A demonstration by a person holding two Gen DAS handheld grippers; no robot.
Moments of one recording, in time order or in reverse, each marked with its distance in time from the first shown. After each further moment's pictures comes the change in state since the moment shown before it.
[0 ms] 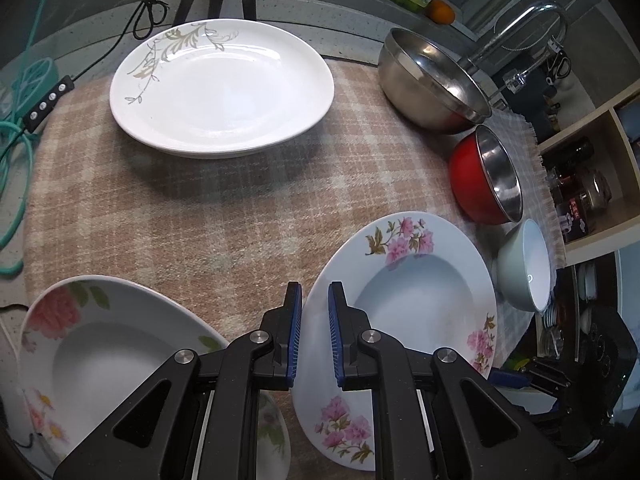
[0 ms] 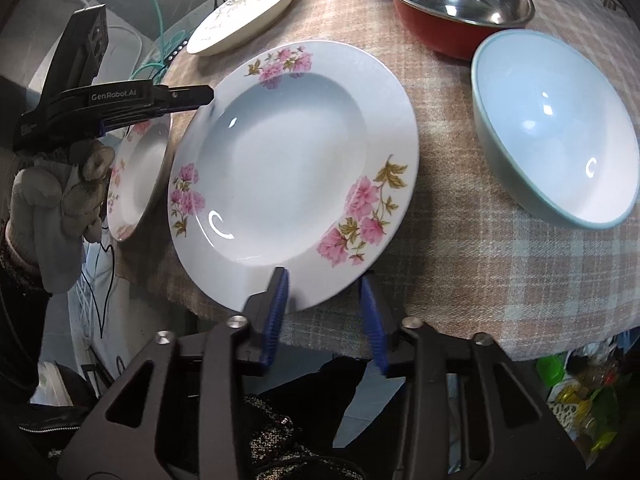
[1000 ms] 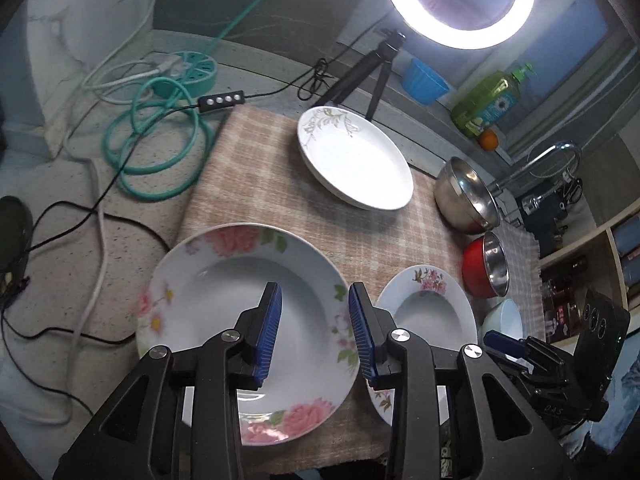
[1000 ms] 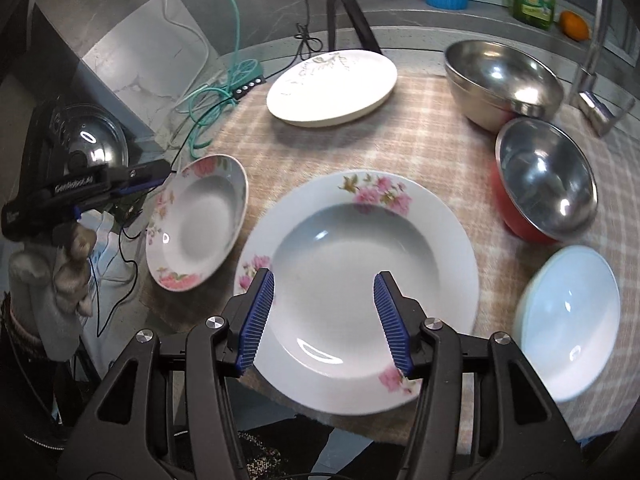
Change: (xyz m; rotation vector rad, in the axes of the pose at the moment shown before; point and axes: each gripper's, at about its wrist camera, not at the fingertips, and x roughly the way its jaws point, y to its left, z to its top) left arm -0.109 0.064 -0.073 -0.342 -0.315 0.059; right arm -0.025 0.075 0.069 -0.261 -0.140 0.043
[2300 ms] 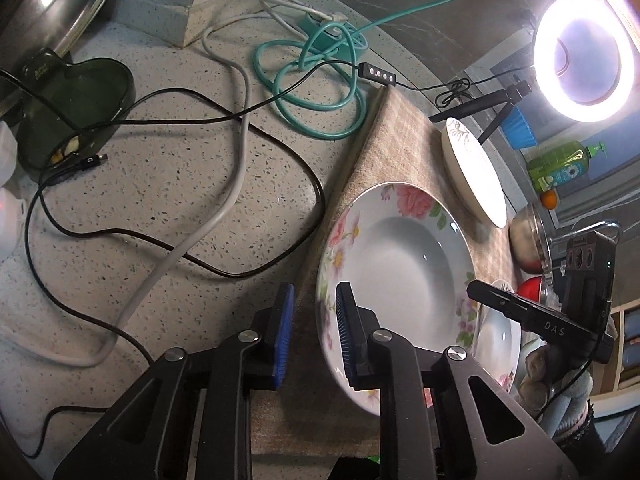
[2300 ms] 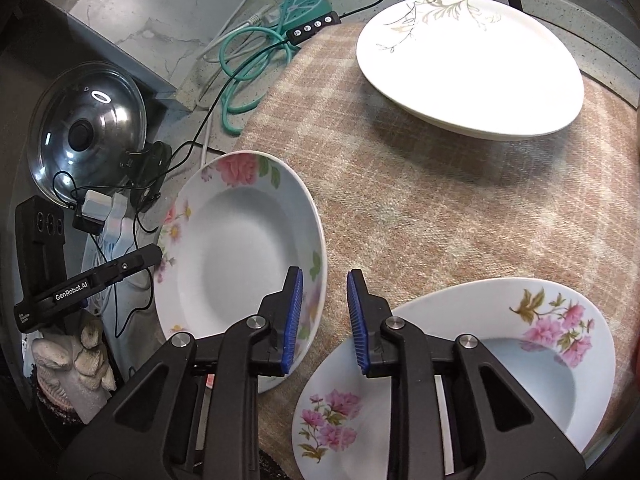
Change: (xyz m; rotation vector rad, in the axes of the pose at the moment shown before) left arm -0.003 0.117 -0.046 -0.309 0.012 0.069; right arm 0.138 0.055 0.073 -0.089 0.232 0.160
